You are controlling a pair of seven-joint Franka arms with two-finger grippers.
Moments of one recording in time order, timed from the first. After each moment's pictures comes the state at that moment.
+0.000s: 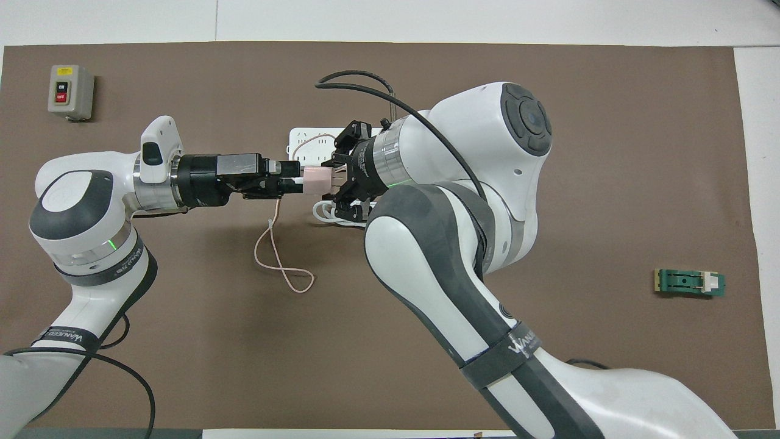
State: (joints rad) left arm -0.14 0.20 0.00 -2.02 -1.58 1.70 0.61; right arm 0.60 0.37 -0.06 -1.52 0.71 2.17 1.78
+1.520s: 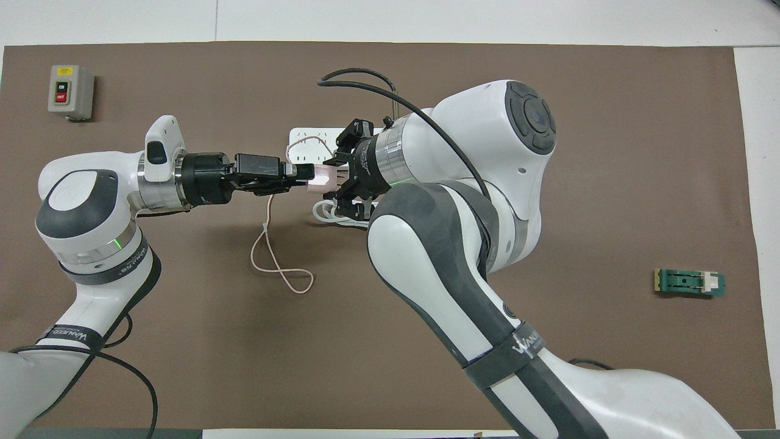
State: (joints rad) left arm -0.15 0.21 0.00 -2.02 -1.57 1.73 0.62; right arm 0.59 0.37 -0.07 -1.52 0.71 2.17 1.78
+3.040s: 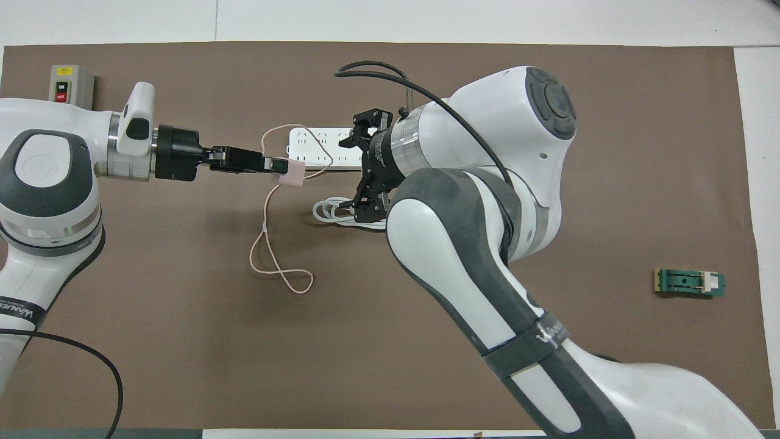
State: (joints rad) left arm -0.12 0.23 0.00 -1.81 -1.06 1.85 0.61; right arm 0.55 0.36 -0.08 -1.50 0.71 2.09 1.78
